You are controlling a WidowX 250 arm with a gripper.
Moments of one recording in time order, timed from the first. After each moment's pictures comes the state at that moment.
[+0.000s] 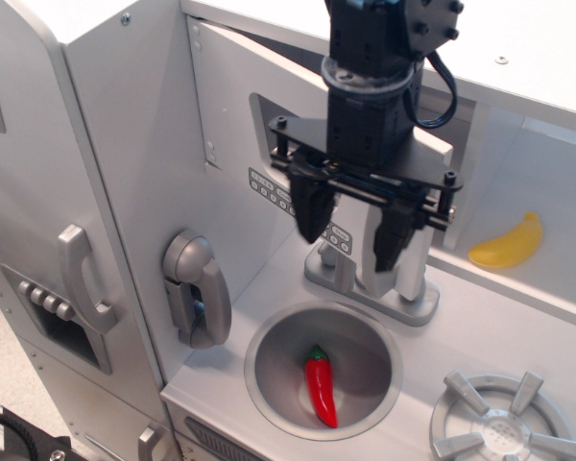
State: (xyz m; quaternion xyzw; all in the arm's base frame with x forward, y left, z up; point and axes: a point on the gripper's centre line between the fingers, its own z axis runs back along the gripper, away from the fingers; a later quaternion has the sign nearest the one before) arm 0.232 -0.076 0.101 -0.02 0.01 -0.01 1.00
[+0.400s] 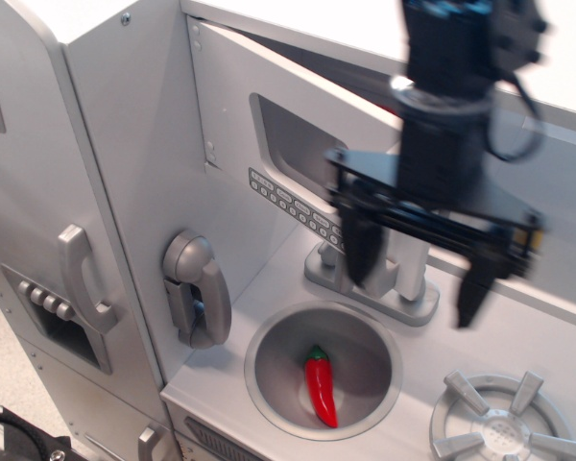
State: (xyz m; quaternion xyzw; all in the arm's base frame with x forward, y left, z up) arm 0.216 -0.131 0.105 -0.05 0.03 -0.05 1.00
